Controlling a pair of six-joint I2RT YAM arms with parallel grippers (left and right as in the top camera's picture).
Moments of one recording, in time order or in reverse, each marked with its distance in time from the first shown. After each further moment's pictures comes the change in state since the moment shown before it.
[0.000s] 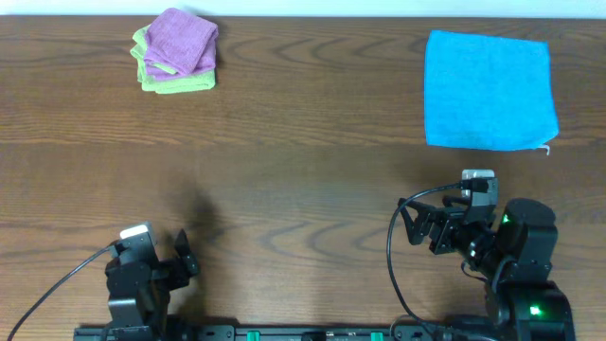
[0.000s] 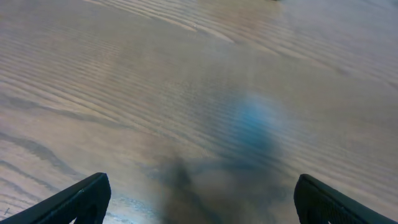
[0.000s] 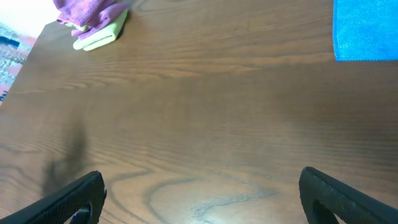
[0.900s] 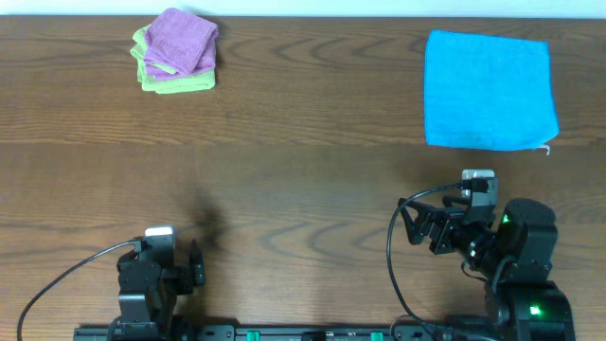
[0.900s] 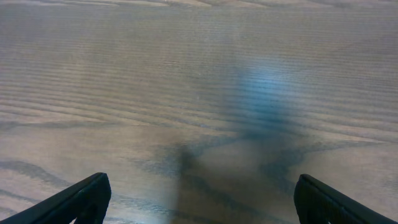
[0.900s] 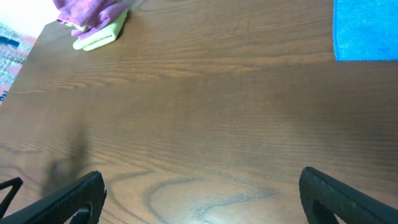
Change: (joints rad) left arm -0.053 -0.029 -0.075 -0.014 0.003 0.189; right arm 0.000 0.000 0.000 0.000 0.000 0.000
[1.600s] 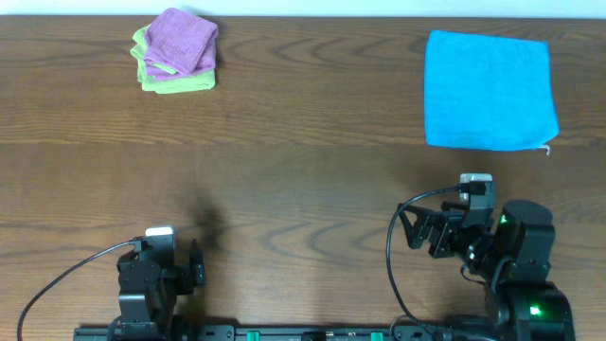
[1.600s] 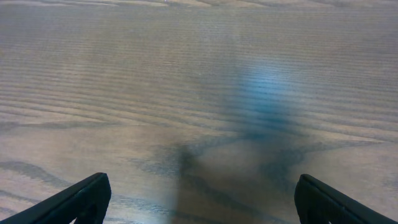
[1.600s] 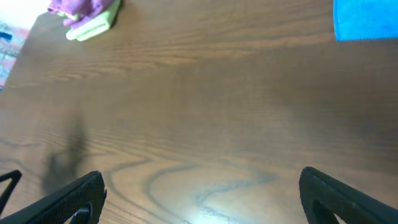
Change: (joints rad) left arm 0.000 0.000 0.000 0.000 0.000 0.002; right arm 0.000 -0.005 0.000 -0.063 0.013 -0.001
